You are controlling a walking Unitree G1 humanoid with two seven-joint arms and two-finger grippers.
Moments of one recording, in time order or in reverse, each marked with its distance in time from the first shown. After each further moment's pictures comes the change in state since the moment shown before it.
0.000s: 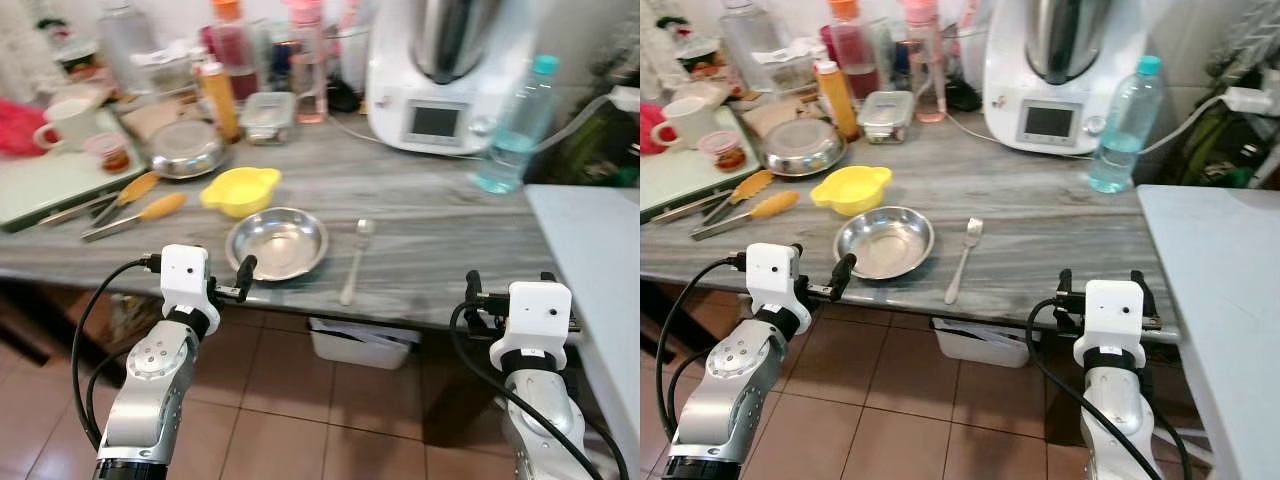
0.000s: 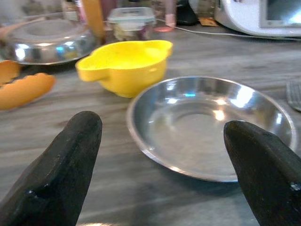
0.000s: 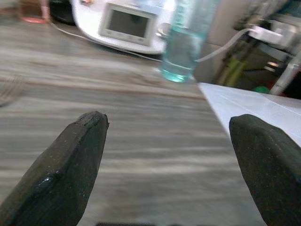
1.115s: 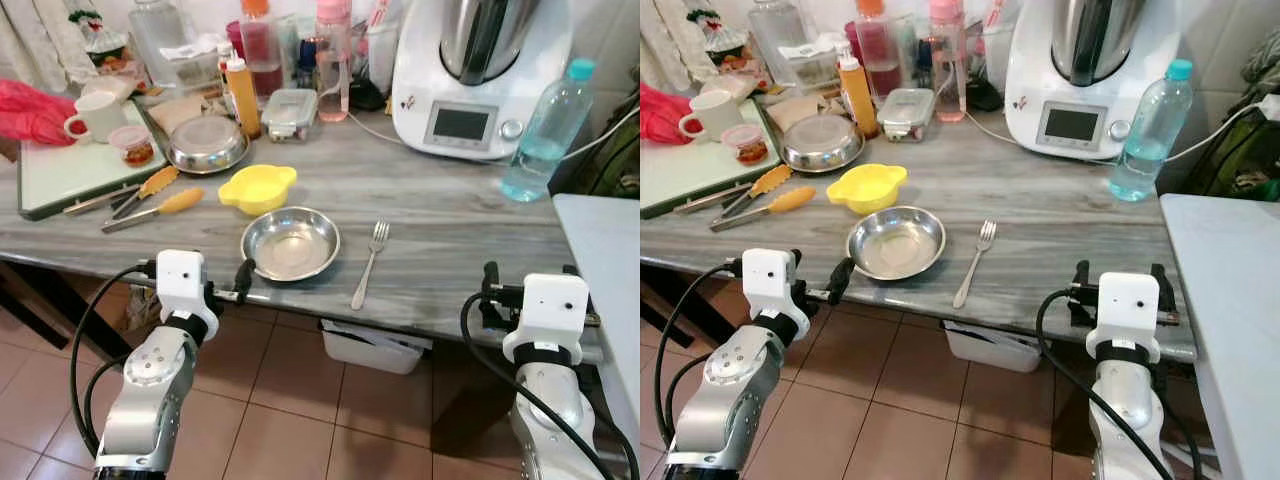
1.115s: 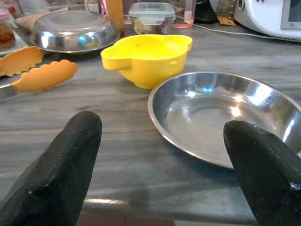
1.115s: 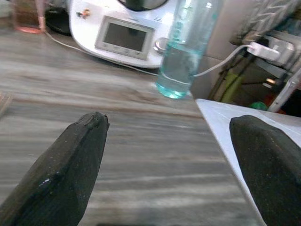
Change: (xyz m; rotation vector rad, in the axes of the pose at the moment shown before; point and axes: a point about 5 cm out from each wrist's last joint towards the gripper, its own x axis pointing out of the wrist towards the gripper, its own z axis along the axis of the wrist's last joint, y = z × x) left arm -0.005 0.001 -0.003 -0.029 0.004 0.006; right arm 0.004 -0.010 0.007 -0.027 -0.030 -0.076
